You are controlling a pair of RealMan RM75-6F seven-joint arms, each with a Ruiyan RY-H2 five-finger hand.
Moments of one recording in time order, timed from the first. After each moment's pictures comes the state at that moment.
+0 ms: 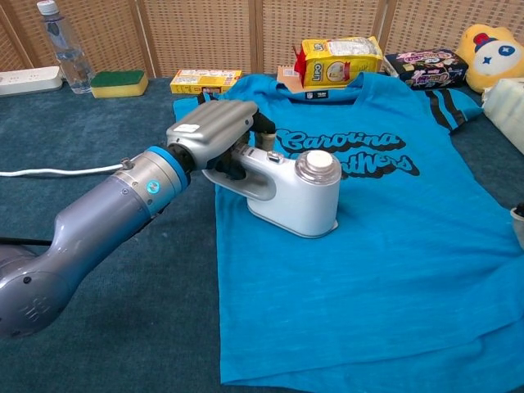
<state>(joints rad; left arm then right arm) -0.87 -2.07 -0.19 -0.83 1.45 1.10 0.02 0.27 -1.46 -0.12 -1.18 -1.82 1.45 -0.05</state>
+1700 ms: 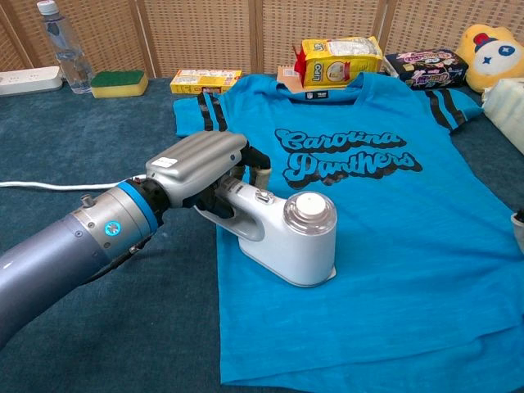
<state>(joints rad) -0.75 -1.99 -0.09 -1.00 1.54 1.14 -0.01 0.26 -1.45 -0.13 -1.21 -1.82 1.45 -0.08</state>
